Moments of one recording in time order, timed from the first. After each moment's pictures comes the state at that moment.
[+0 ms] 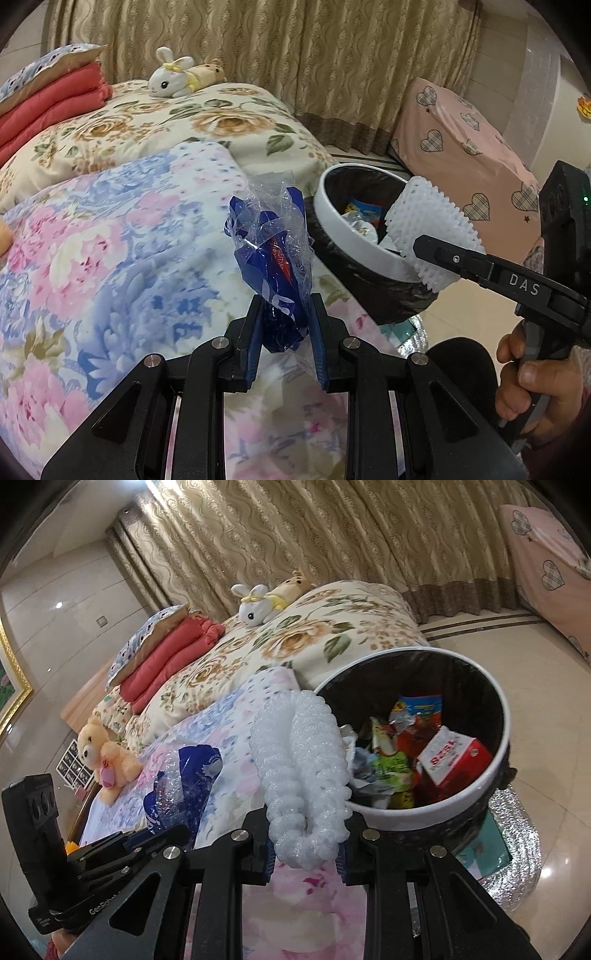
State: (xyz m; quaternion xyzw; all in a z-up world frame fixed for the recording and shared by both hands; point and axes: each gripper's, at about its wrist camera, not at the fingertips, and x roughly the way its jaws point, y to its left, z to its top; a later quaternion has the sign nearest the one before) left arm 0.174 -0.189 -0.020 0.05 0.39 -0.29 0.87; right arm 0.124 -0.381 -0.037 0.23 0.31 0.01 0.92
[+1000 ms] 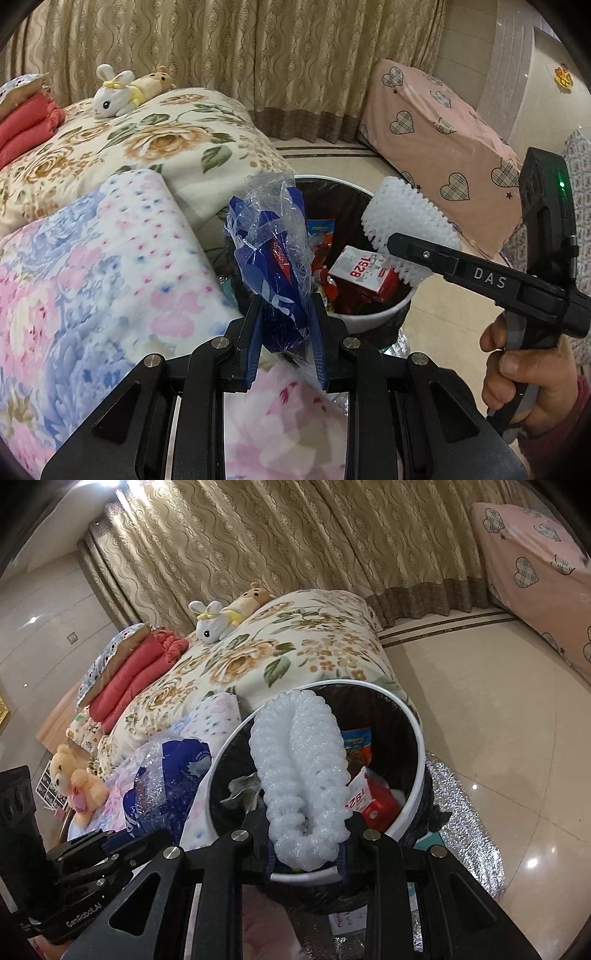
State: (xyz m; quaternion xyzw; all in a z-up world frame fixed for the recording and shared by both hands) left arm 0.193 -0.280 -0.008 0.09 0.39 -0.35 0.85; right arm 0.140 -0.453 -0.035 0.24 0.32 -0.04 0.92
